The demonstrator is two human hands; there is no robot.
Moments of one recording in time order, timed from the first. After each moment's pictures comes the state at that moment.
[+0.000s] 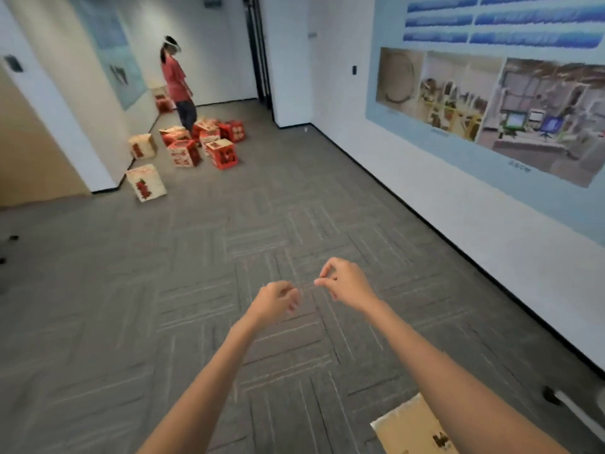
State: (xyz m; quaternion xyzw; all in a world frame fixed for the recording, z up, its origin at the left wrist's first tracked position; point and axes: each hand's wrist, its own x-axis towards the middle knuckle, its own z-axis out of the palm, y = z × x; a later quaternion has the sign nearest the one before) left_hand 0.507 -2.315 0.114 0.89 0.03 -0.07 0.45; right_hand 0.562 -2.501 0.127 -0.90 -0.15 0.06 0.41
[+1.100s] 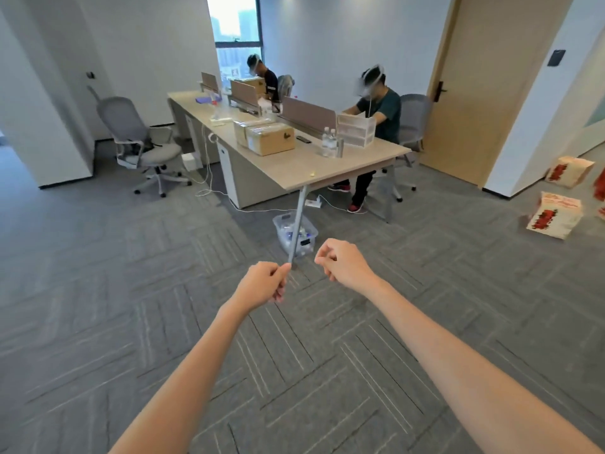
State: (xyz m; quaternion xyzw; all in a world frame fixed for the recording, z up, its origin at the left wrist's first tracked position) left_hand -0.107 -1.568 0.169 0.67 0.59 0.25 0.38; right_hand 0.094 -1.571 0.193 -0.61 -0.68 0.28 0.29
